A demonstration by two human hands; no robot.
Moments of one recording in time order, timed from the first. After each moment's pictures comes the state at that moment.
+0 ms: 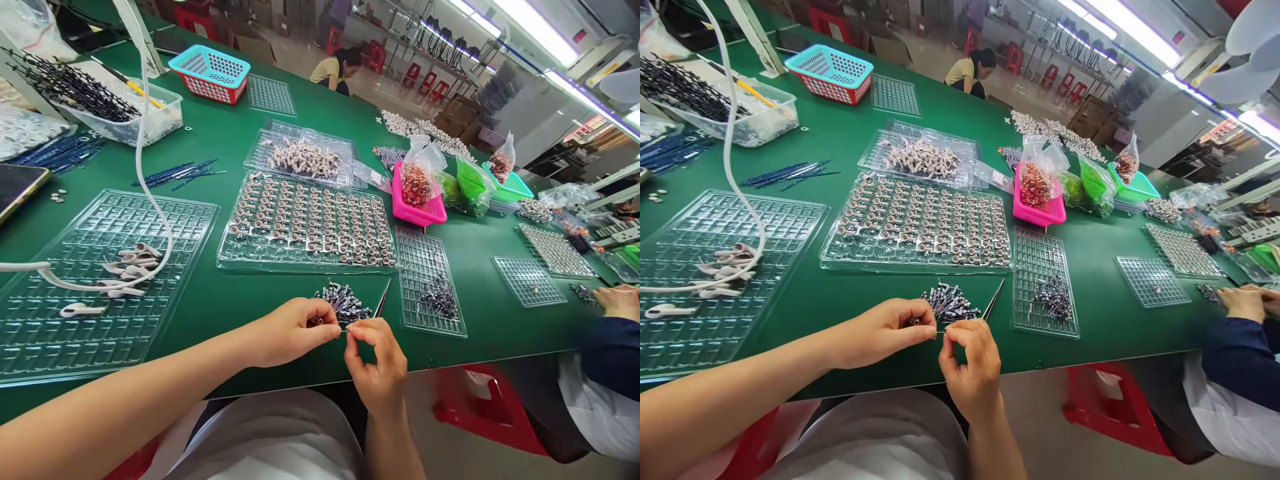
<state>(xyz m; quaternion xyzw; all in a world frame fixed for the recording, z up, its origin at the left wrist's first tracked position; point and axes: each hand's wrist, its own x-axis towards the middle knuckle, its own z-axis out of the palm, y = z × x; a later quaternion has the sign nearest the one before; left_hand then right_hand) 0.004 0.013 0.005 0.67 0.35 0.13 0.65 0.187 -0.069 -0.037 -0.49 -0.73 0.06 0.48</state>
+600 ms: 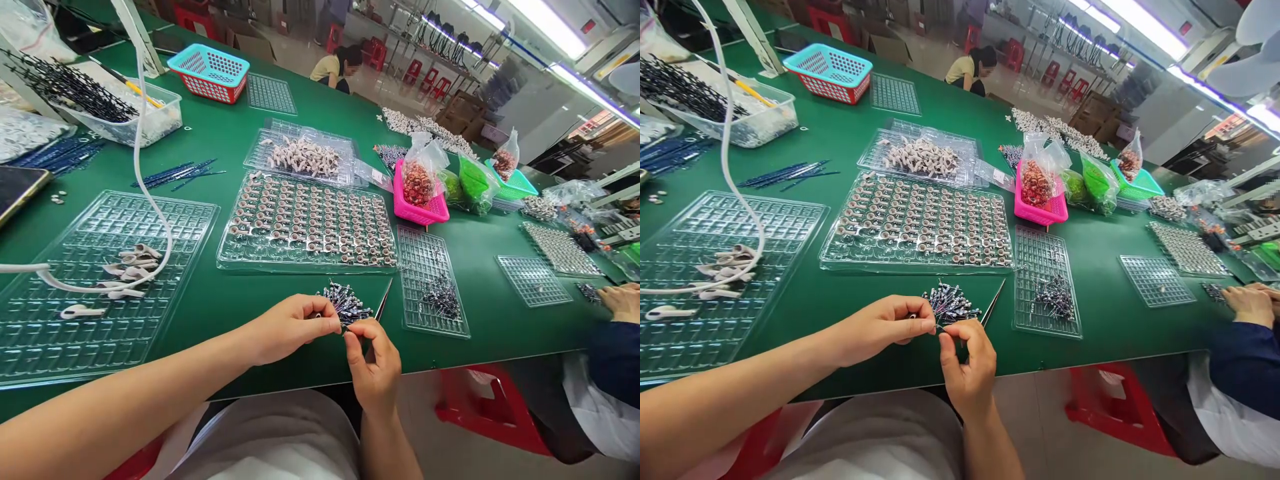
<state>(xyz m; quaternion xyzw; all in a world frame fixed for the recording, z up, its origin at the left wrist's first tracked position) 0.004 0.013 0.001 0.57 0.35 0.17 0.72 0.181 -0.075 -0.049 -0.55 -0.64 0.20 0.50</state>
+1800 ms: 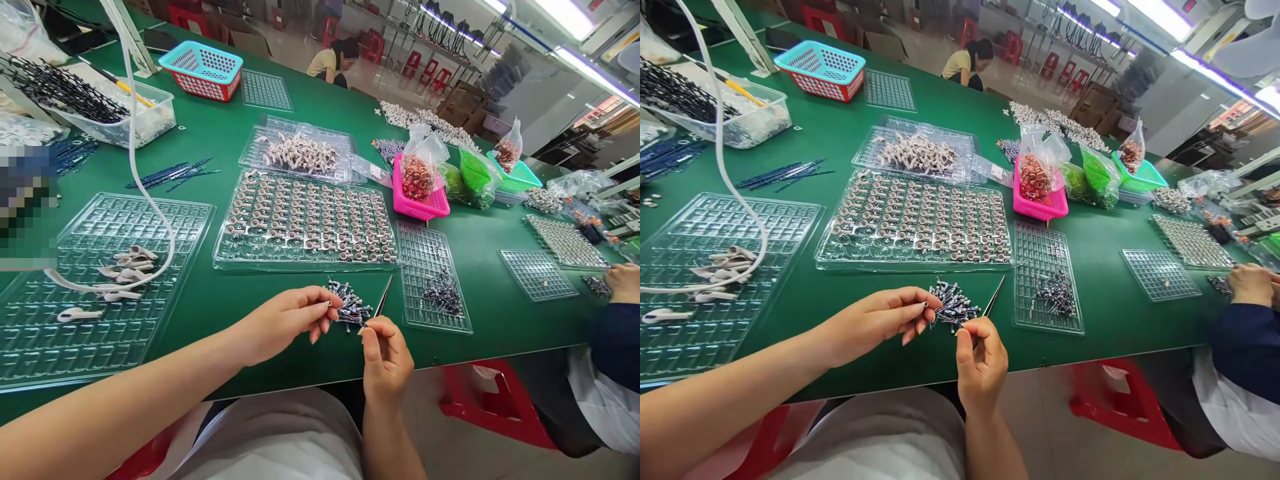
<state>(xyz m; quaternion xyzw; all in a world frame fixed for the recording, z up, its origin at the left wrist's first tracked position) 0.005 0.013 0.004 0.44 0.36 0.22 0.80 0.183 -0.079 -0.064 -0.60 -0.50 0.20 0.59</state>
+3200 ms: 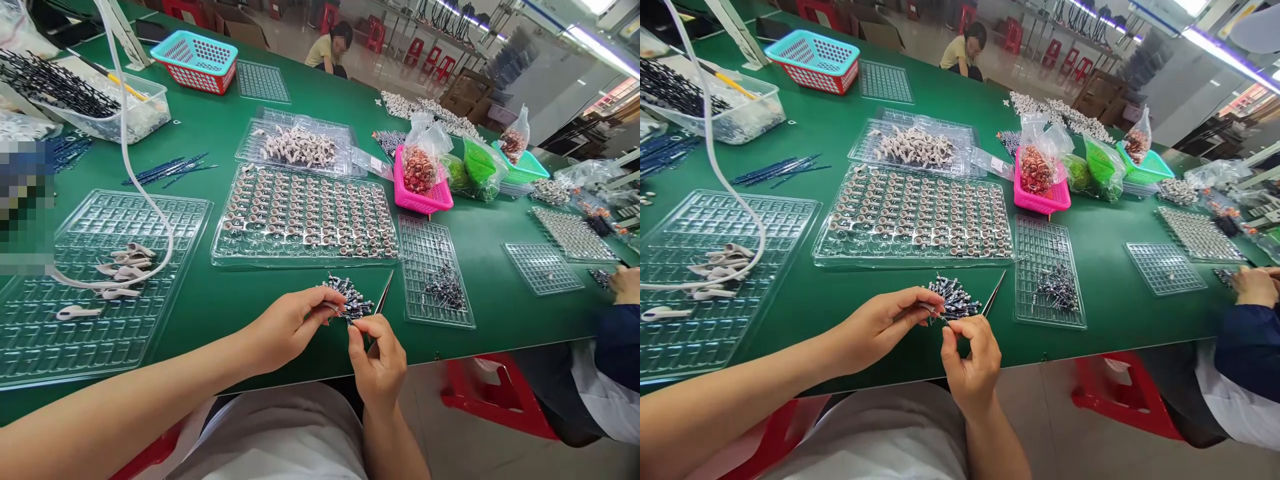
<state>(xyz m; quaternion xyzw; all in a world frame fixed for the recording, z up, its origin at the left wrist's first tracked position) 0.006 0.003 -0.006 0.67 0.37 0.23 0.60 0.180 -0.078 -0.054 -0.56 -0.63 0.12 0.52</state>
